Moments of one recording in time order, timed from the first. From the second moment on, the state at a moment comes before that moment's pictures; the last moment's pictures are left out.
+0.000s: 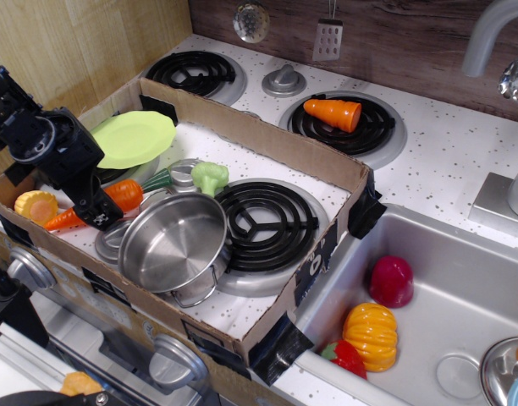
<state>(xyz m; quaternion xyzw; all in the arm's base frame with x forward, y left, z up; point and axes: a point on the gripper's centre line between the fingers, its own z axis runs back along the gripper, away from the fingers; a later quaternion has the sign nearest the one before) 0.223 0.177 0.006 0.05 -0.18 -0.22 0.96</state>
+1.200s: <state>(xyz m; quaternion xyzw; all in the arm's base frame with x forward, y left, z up) 0.248 0.196 0.066 0.05 -0.16 -0.22 0.96</state>
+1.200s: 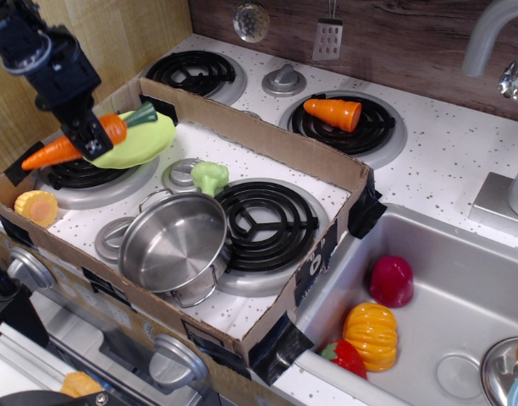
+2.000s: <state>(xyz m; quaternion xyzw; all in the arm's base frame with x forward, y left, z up) 0.304 0.207 0.044 0.02 -0.17 -0.28 0.94</state>
